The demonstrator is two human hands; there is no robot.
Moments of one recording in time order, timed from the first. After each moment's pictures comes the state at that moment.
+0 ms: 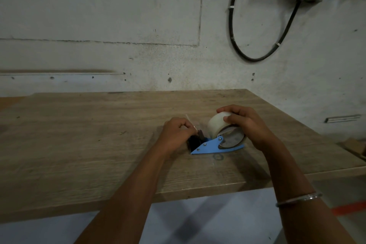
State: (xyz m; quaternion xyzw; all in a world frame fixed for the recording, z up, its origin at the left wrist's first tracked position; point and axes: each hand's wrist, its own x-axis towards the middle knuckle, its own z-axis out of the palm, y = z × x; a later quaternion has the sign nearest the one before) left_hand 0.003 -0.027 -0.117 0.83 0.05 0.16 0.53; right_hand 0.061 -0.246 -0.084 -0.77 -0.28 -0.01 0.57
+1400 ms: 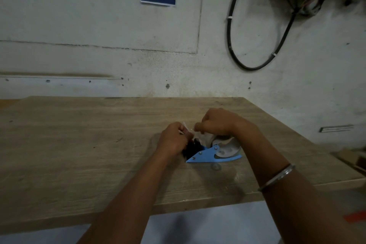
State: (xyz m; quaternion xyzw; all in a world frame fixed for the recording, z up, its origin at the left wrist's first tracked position) left_hand 0.023 -0.033 -0.116 0.84 0.13 0.14 0.51; right_hand 0.059 -0.175 -0.030 -0.96 -0.24 0.03 0.12
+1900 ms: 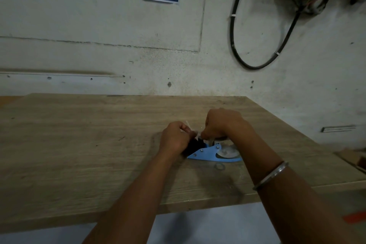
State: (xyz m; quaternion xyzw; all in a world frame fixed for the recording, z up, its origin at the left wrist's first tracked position) left_hand 0.028 -0.031 -0.120 0.81 0.15 0.17 0.54; right_hand 0.061 -0.158 -0.038 -0.98 -0.20 -0.02 -0.01
